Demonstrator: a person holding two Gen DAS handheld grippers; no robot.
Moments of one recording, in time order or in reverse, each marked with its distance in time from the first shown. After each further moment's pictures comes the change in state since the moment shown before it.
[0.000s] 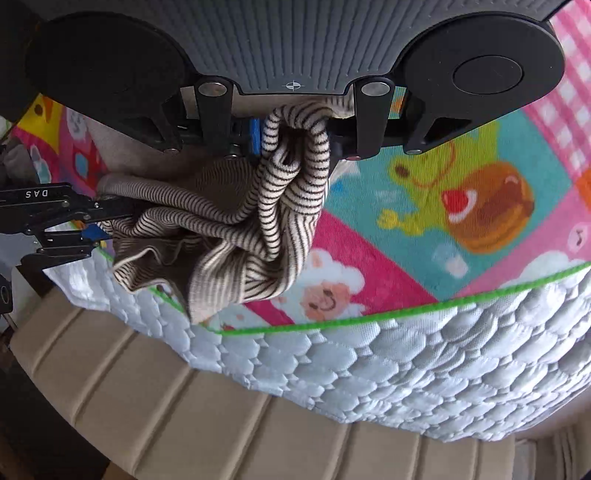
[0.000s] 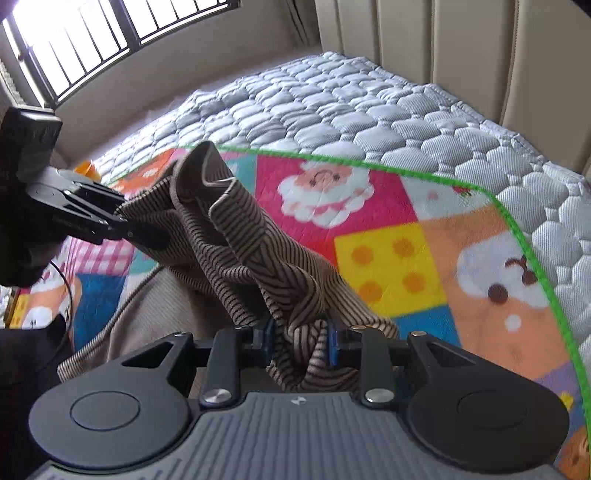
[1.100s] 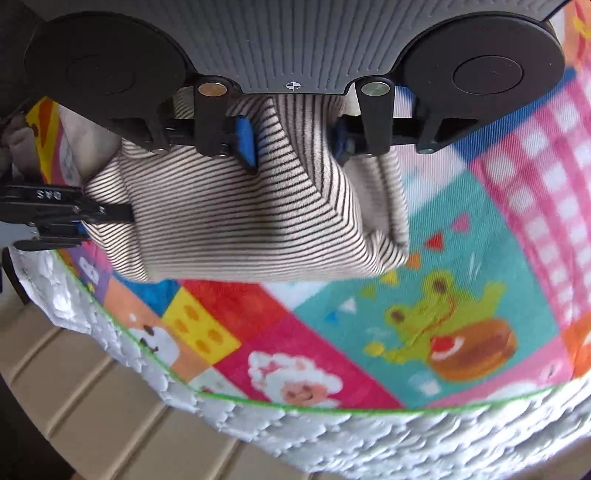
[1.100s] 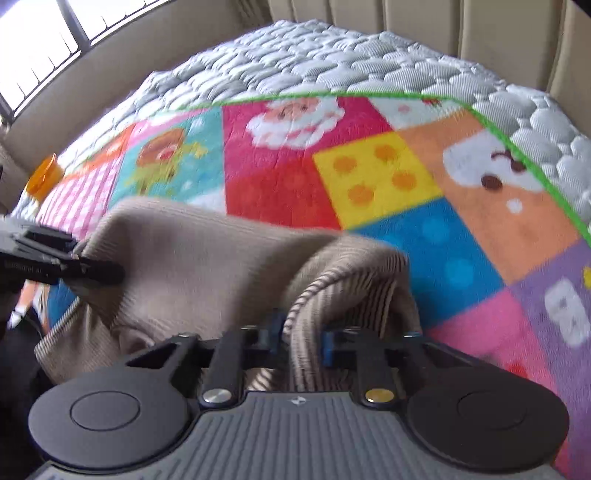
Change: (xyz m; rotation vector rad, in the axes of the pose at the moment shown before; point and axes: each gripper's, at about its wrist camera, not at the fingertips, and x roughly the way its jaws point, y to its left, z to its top) left arm 0.012 -0.008 -0.075 -0.129 0.021 0.051; right arm 0.025 0.003 -0.040 0.184 0.001 -0.084
